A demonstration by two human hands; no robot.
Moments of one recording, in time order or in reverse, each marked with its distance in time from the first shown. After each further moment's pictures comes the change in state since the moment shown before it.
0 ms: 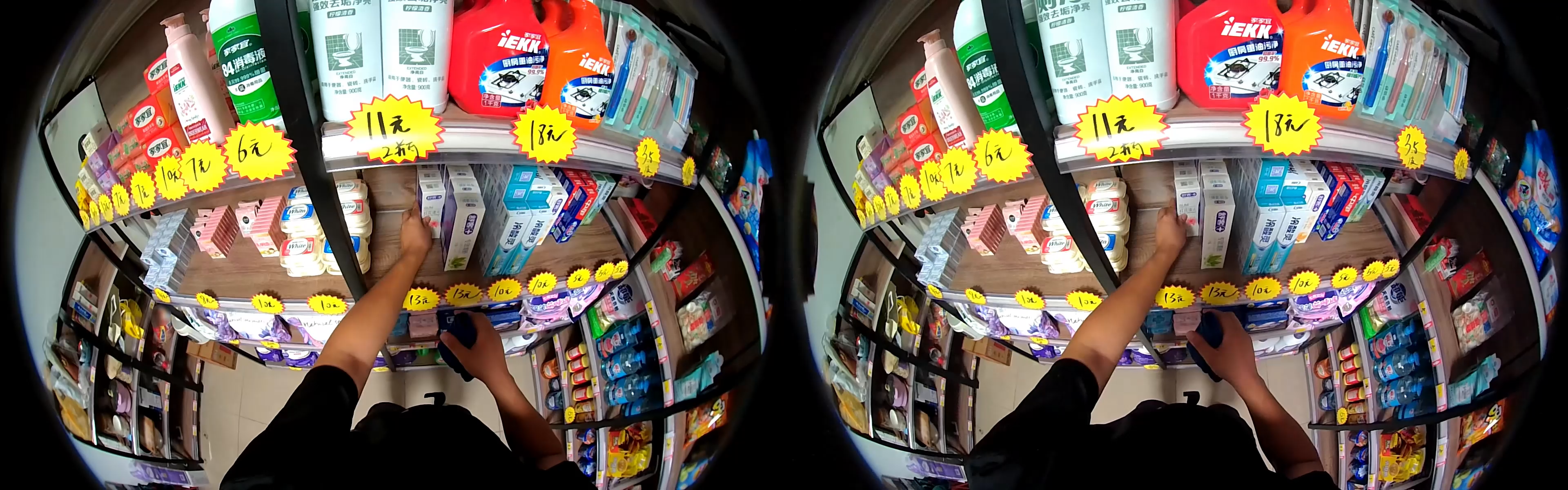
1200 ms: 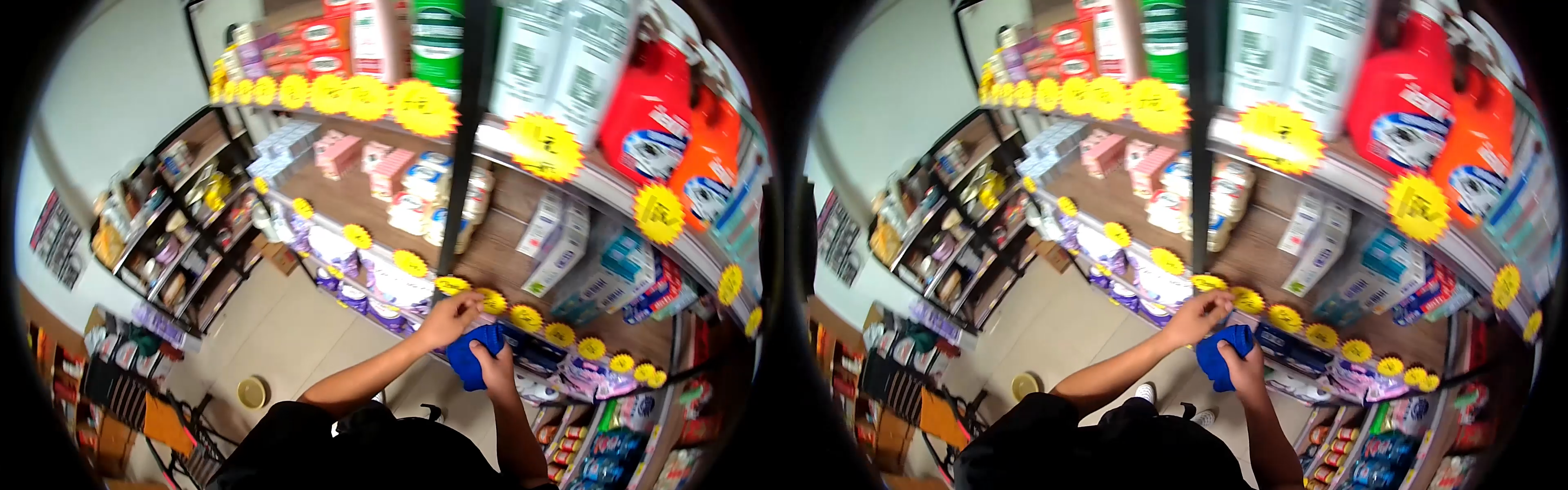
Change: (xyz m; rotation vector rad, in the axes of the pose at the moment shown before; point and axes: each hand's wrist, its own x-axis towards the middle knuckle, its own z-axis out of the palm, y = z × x) left_hand -0.220 0.078 -0.169 -0.420 -0.191 -0.329; right_hand 0.003 0.010 0.033 0.867 -0.481 0.317
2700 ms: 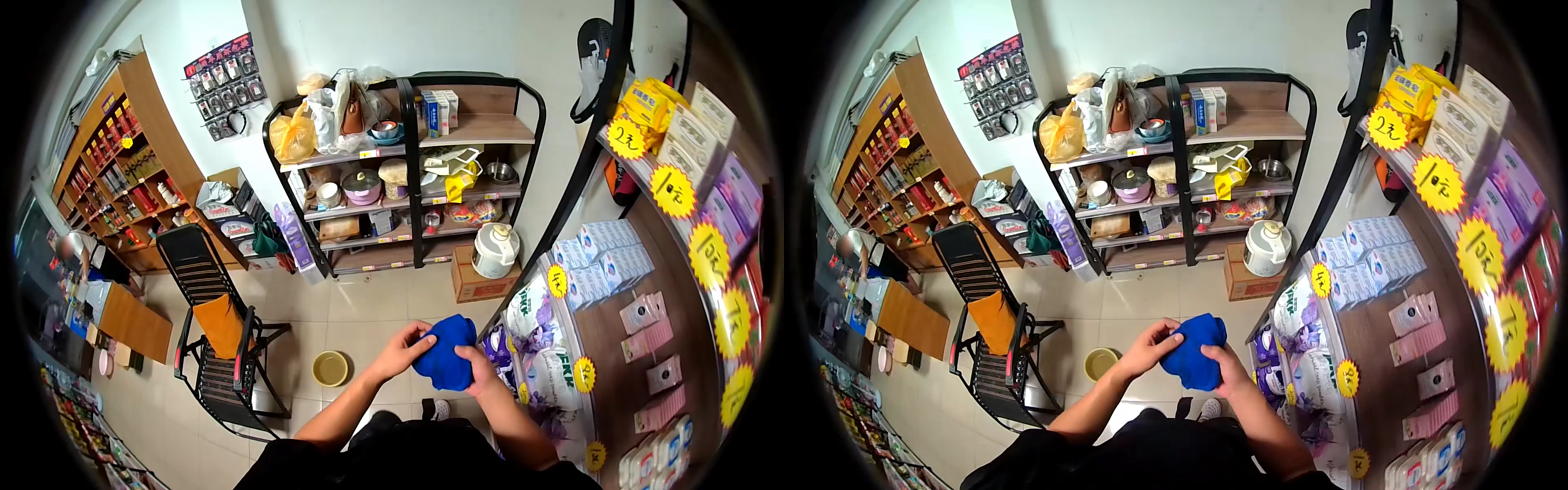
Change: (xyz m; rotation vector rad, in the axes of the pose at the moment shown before) left_hand -0.262 -0.100 -0.657 -0.238 0.975 -0.114; right_hand 0.202 0.171 0.725 0.295 -1.219 0.940
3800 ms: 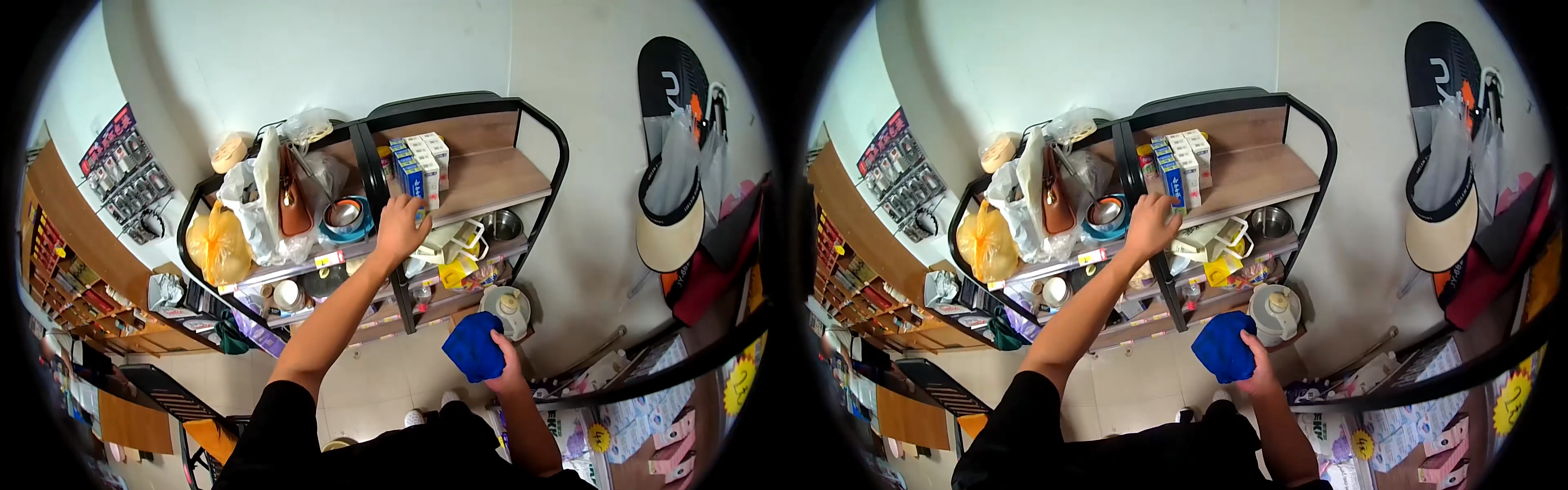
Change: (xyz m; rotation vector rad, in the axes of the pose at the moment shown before) left_hand 0.696 0.141 -0.259 1.190 0.300 0.763; right_hand 0.423 -0.266 -0.039 0.220 0.169 -0.295
